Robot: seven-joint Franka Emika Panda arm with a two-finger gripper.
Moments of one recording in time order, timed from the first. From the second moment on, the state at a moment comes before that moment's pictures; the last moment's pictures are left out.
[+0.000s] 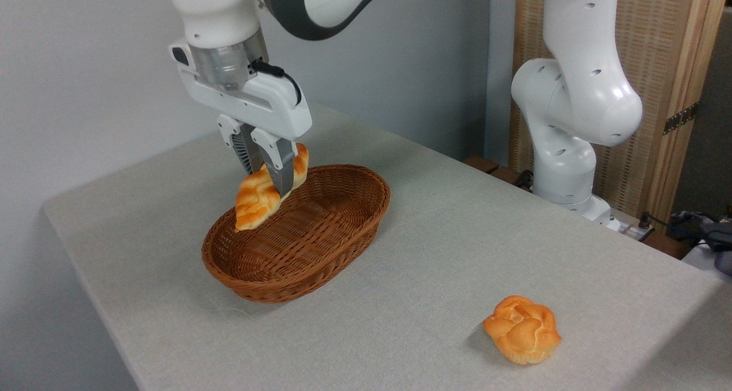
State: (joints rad) arm -0.19 0.05 -0.01 -1.72 -0.16 1.70 0.37
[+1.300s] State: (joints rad) arm -0.20 0.06 -0.03 -1.73 -0.16 1.70 0.37
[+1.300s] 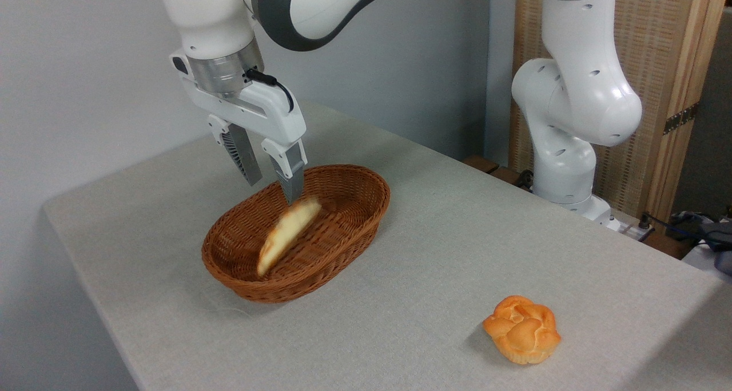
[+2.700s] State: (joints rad) arm -0.17 0.05 0.12 -1.60 -0.11 1.69 0.66
